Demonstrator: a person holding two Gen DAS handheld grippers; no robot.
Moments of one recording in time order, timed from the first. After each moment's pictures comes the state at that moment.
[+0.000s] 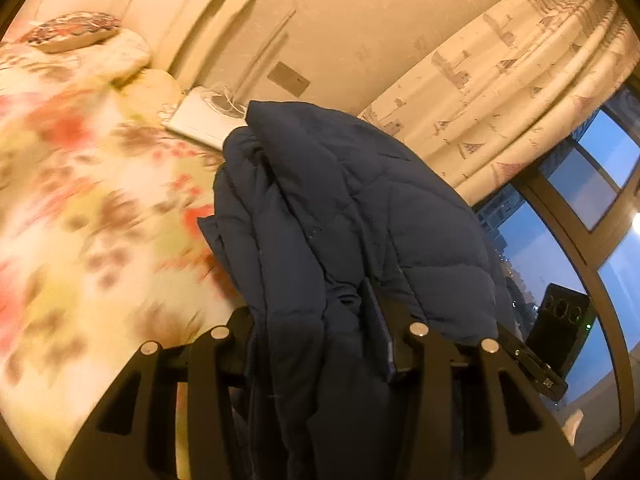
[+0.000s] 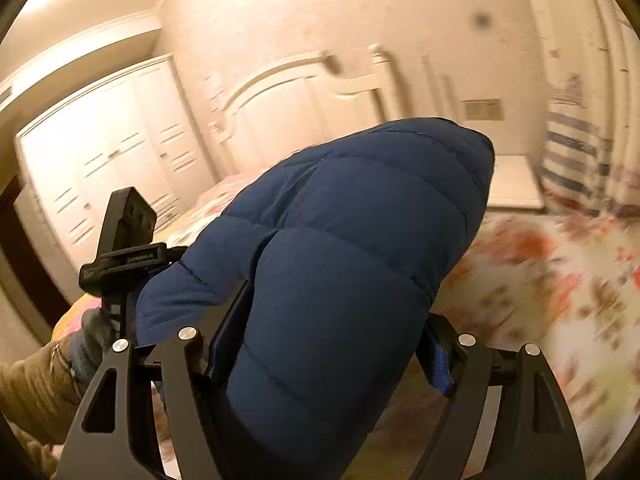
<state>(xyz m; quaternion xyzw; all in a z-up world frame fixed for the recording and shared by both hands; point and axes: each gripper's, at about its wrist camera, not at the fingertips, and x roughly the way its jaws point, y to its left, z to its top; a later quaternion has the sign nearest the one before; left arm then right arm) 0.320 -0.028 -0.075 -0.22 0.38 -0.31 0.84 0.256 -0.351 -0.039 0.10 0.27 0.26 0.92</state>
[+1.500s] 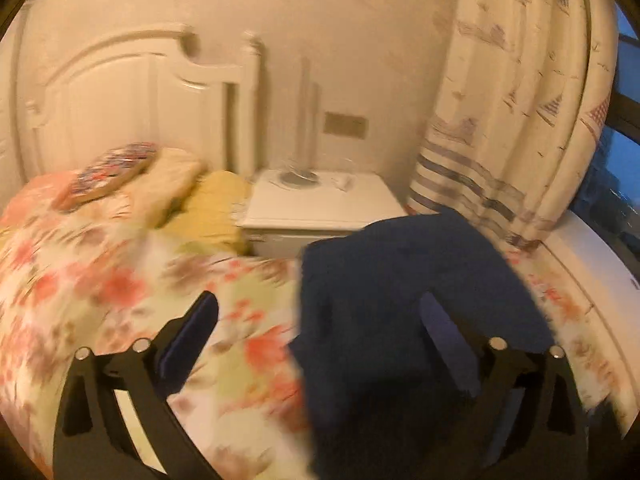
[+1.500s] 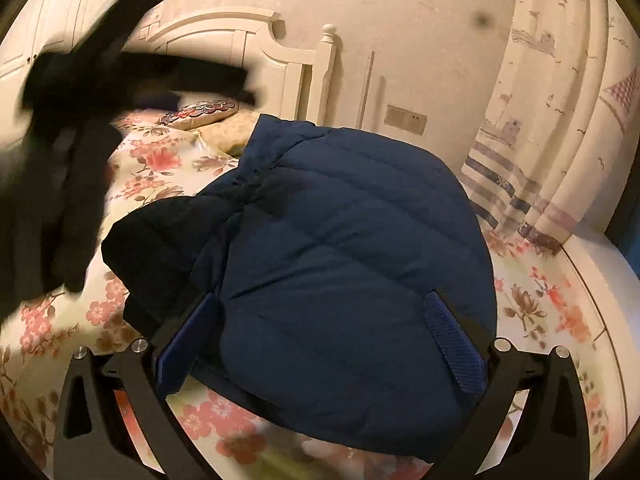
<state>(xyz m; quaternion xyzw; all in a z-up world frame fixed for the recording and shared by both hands) 0.375 -0.116 -0.028 0.00 0.31 -0.15 0.94 0.244 -0.286 -0.109 -0.10 0.28 0.06 0.95</state>
